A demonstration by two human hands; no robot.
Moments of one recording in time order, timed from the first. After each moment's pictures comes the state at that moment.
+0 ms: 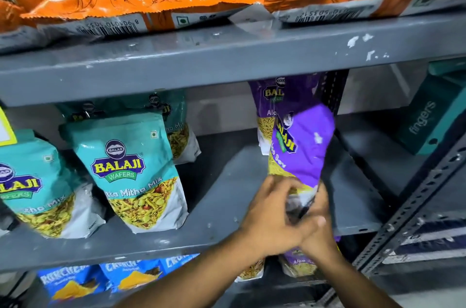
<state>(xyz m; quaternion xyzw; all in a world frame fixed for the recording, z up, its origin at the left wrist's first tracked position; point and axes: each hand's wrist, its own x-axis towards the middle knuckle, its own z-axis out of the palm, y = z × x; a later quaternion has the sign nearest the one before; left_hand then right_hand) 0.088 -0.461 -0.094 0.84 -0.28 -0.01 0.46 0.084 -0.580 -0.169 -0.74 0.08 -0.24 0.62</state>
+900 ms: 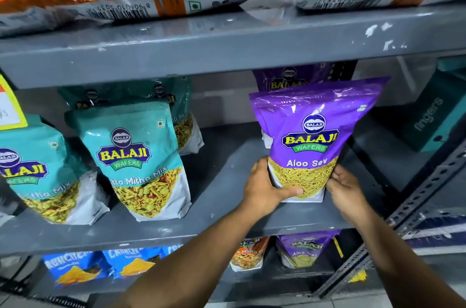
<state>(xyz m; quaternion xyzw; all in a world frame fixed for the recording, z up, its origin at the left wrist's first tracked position) 0.151 -0.468 -0.144 0.84 -0.11 -0.05 0.54 0.129 -0.663 -0.180 -0.73 0.14 -0.11 0.66</state>
